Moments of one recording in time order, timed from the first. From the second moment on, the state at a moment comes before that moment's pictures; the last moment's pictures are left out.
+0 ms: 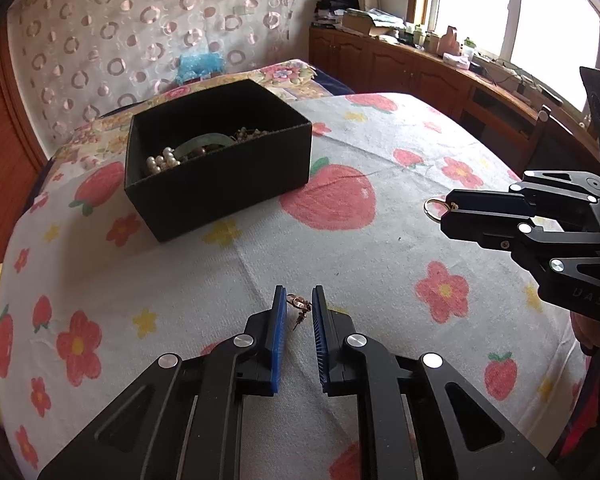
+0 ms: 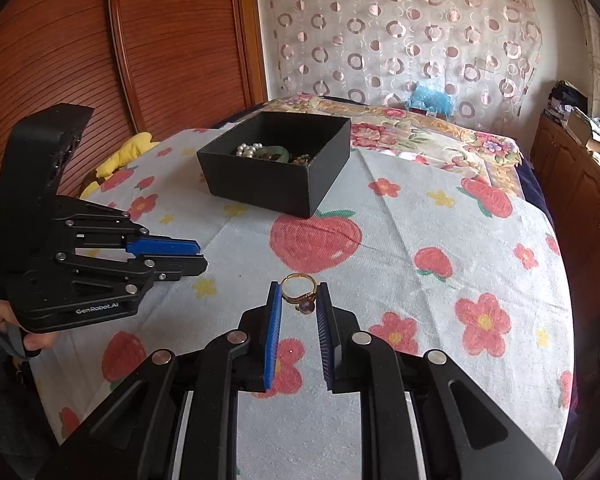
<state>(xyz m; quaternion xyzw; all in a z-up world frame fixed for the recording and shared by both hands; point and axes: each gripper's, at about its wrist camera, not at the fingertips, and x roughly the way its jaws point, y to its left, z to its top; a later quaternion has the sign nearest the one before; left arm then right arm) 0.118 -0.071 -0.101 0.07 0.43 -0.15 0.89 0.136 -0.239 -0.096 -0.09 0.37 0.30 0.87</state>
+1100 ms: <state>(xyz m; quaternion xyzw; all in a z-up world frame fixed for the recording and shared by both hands) 0.144 0.005 -0.019 0.00 0.33 -0.13 0.94 0.228 -0.176 -0.045 -0.08 0.34 0.32 0.88</state>
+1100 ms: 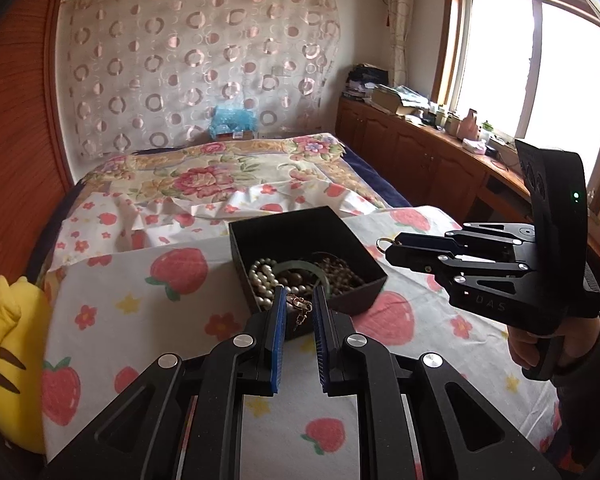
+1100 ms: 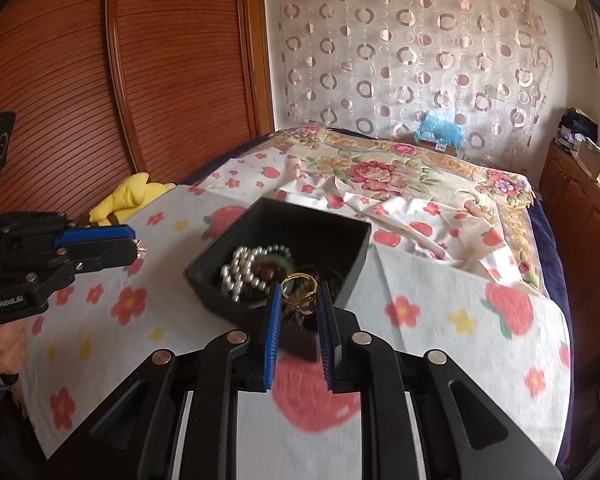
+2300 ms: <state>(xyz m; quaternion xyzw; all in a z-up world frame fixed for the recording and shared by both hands) 0.226 -0.007 -0.026 0.01 0.34 -0.11 0.93 0.276 -0.186 -0.061 -0.07 0.34 0.29 0.89</state>
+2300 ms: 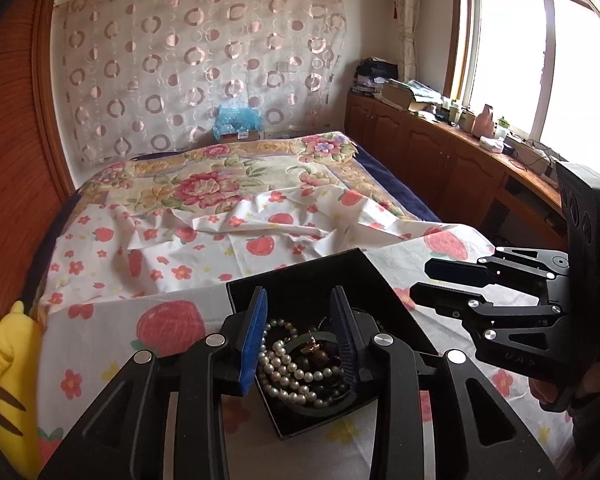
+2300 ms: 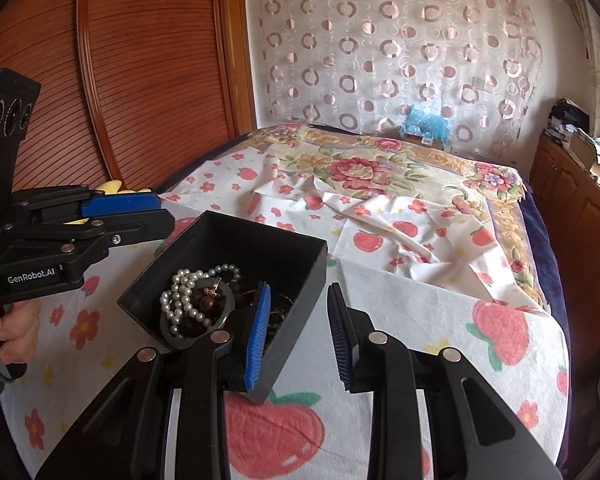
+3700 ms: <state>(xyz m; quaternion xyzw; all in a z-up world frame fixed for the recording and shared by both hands) 0.068 0.007 0.007 0.00 0.28 0.00 0.96 0.119 -0.231 0.000 0.00 0.24 0.19 0.95</state>
